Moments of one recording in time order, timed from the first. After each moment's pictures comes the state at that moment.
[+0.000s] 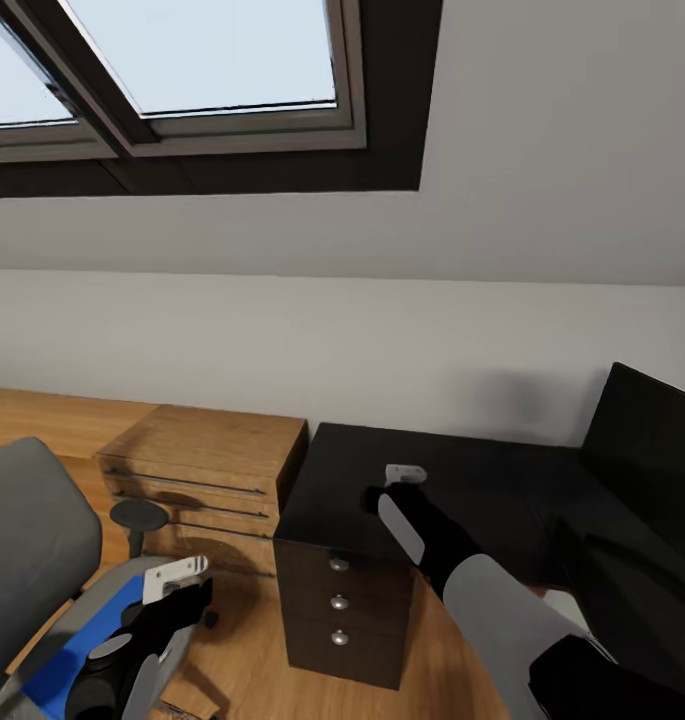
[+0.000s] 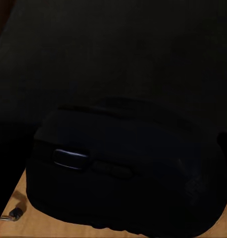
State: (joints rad) left arm -0.05 -0.06 0.08 -1.61 0.15 0.65 0.25; right arm -0.85 0.17 0.40 -0.60 -0.55 0.50 -0.47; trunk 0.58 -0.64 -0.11
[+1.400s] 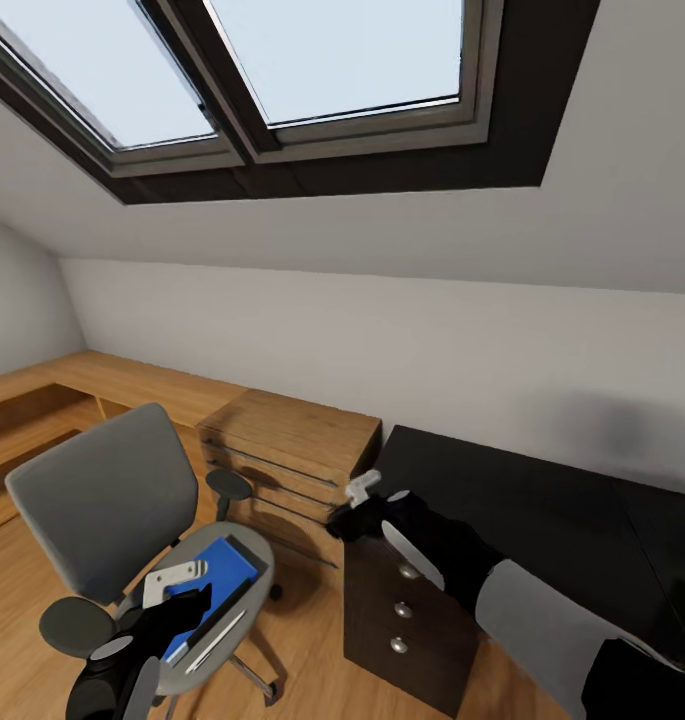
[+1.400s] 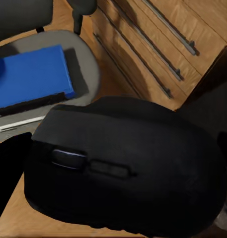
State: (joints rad) left arm -0.05 -0.05 0.08 -1.59 0.14 0.66 0.25; right arm -0.85 0.01 0.87 -0.78 -0.54 0.56 0.06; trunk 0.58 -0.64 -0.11
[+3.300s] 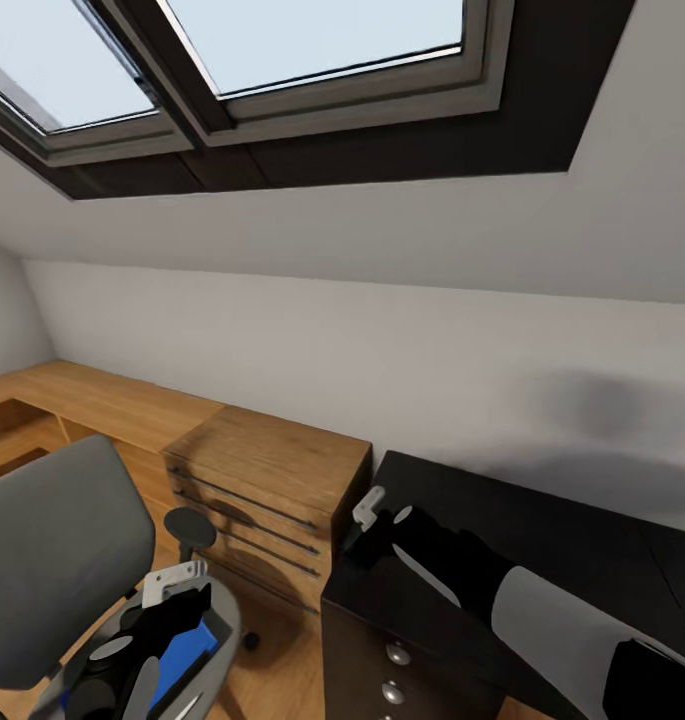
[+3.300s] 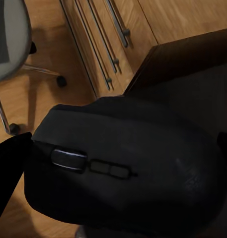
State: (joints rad) left arm -0.05 -0.05 0.08 -1.59 0.14 0.66 0.25; right arm -0.85 -0.05 1.02 -0.77 -0.40 0.58 0.15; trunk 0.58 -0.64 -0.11
